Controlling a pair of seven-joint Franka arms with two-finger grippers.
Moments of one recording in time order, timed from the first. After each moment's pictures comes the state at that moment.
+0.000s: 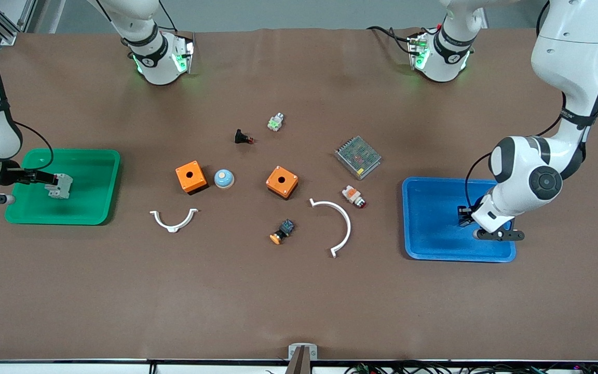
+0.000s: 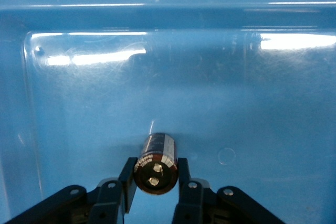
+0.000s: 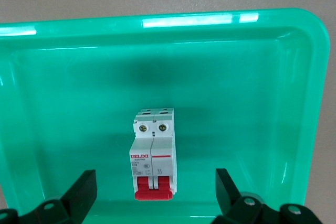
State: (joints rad) left arm 0.09 0.51 -0.11 -1.98 0.07 2.46 -0.02; right arm -0.44 0.39 -0.08 -2.01 0.00 2.25 -0.46
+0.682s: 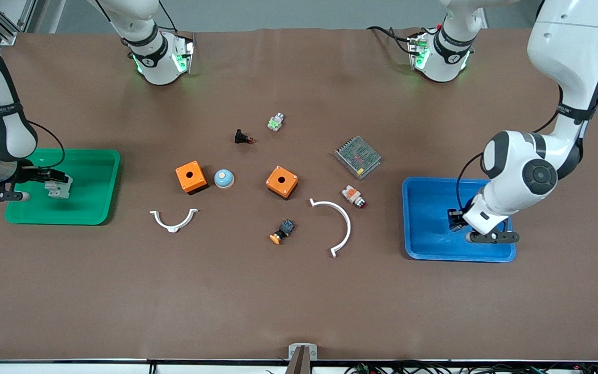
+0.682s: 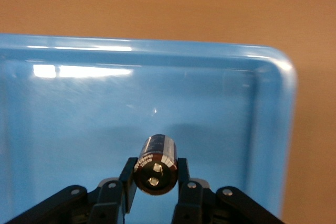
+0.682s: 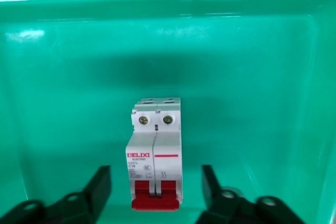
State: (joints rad) left arm 0.08 0.43 -0.23 -1.95 0.07 2.40 -0.19; right arm -0.44 0.40 -0.08 -2.08 0.00 2.33 -0.48
